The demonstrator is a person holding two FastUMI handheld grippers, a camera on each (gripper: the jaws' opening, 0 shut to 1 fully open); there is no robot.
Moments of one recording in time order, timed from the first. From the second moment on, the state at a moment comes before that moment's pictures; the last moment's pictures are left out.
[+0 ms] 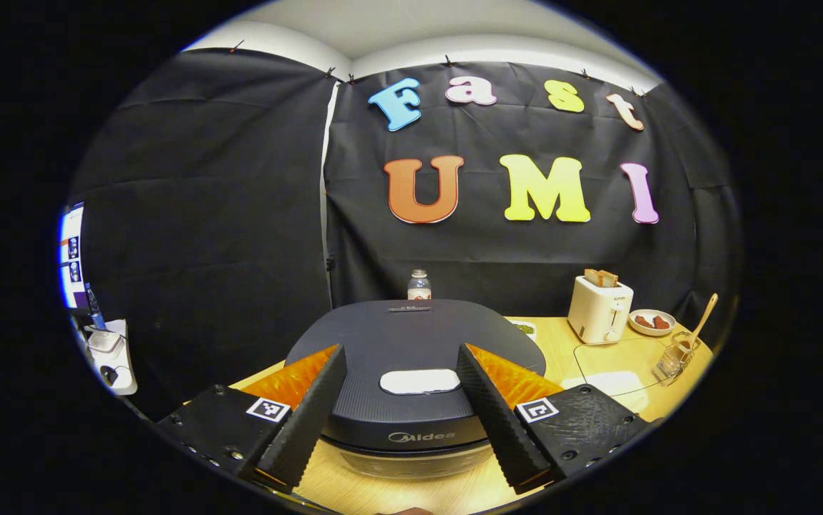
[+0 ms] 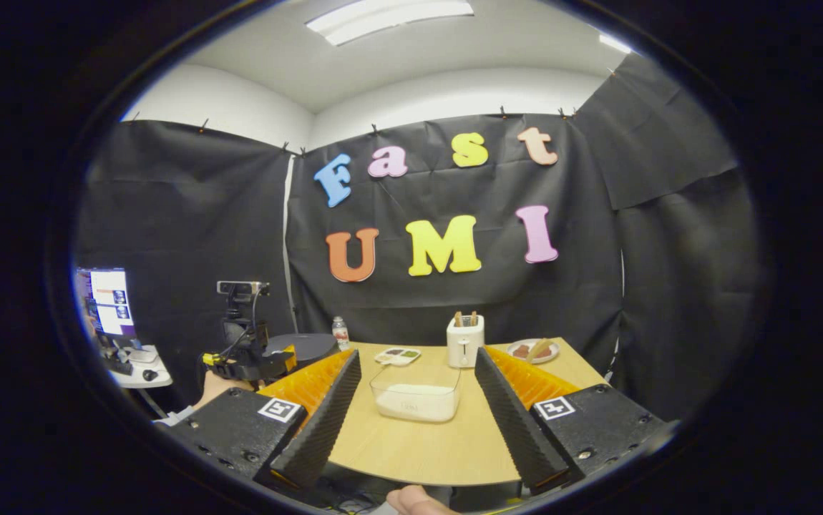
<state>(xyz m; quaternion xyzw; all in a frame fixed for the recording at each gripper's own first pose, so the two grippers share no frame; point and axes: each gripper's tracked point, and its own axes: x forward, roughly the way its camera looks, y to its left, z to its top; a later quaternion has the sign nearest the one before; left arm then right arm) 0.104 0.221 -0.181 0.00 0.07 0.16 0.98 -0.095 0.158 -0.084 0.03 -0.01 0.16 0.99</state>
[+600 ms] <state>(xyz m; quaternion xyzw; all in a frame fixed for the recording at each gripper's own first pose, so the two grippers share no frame) 0.103 0.223 -0.184 0.00 0.05 0.16 0.99 -0.090 0.163 -0.098 0.03 0.00 0.16 0.99</state>
